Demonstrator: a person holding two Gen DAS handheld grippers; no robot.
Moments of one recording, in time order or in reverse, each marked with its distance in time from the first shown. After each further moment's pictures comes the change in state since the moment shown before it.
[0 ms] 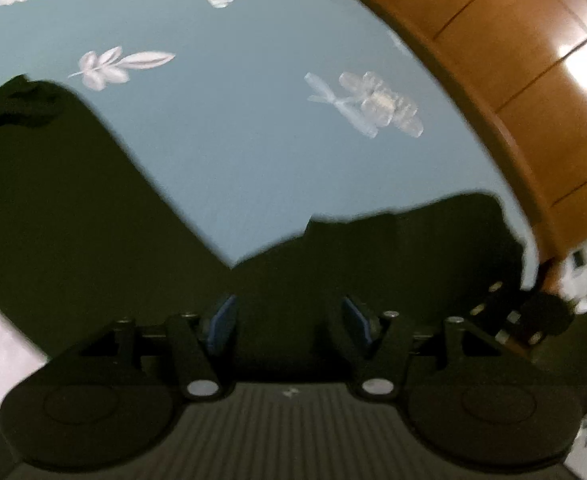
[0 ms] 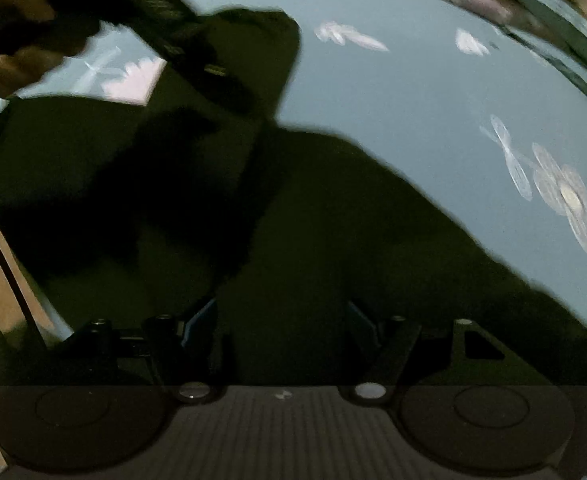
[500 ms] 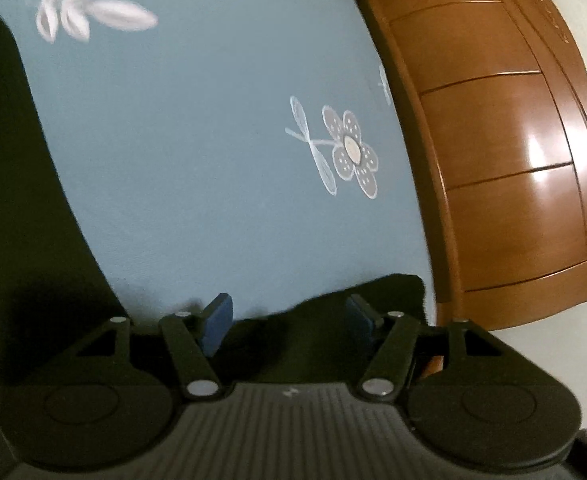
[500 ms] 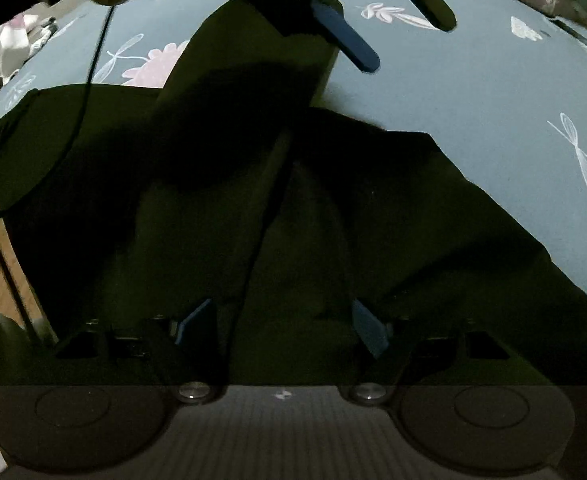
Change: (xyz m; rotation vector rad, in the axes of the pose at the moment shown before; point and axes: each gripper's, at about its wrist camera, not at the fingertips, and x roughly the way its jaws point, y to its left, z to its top) left arm 0.055 0.056 0.053 -0.322 0.102 -0.352; right arm 0.034 -0.008 -0.012 0.004 0.055 0.129
